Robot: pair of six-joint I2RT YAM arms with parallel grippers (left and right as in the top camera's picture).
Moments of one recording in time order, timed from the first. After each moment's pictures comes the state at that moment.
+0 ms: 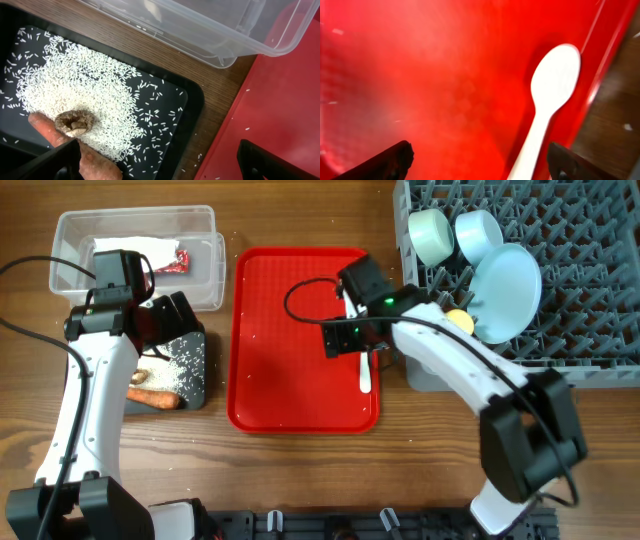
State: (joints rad) left arm 0.12 1.49 1.18 -0.85 -0.07 -0.33; right arm 0.54 1.87 1.32 -0.74 -0.12 0.33
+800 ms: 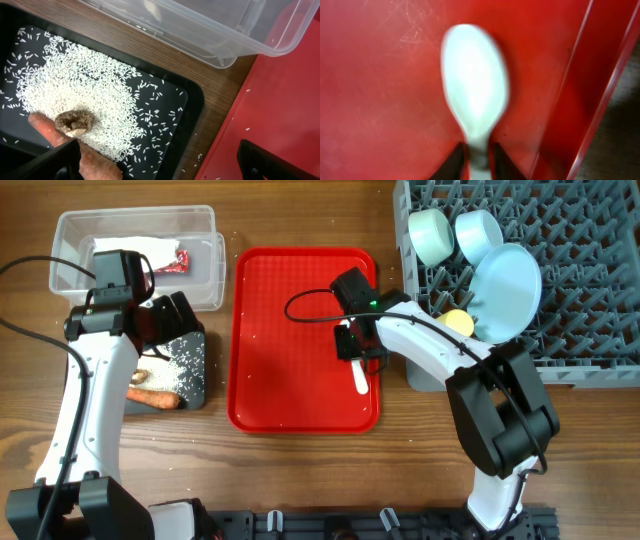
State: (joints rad) left arm 0.12 1.49 1.18 -0.85 -0.07 -0.33; right arm 0.54 1.99 1.32 -0.71 -0.04 0.40
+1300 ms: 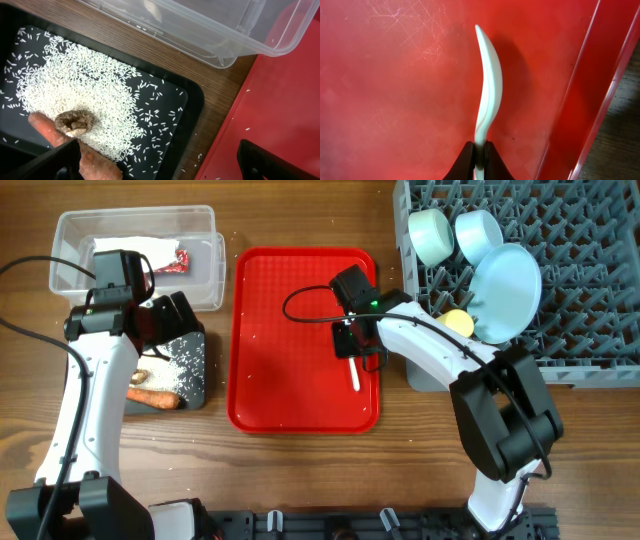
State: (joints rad) left arm 0.12 1.49 1.18 -0.85 -0.07 -0.33; right arm 0.54 1.97 1.32 -0.68 -0.04 0.39
